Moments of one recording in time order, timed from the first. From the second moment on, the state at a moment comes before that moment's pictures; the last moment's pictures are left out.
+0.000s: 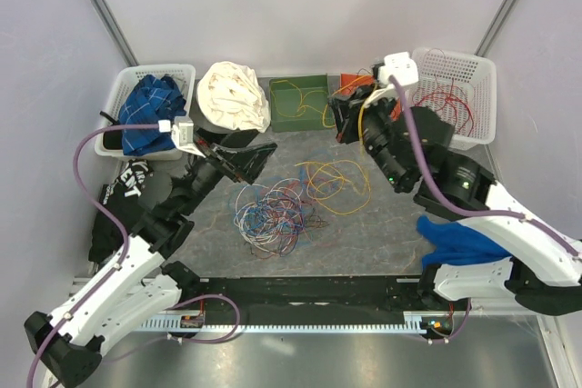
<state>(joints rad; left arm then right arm) -0.62 0.71 0.68 0.37 0.10 -0.61 1.08 1.18 1.63 -0.38 0.63 0.21</state>
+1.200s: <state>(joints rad) -0.64 0.91 0.59 0.47 0.26 -0.71 0.95 1.37 1.21 -0.48 0.60 0.30</state>
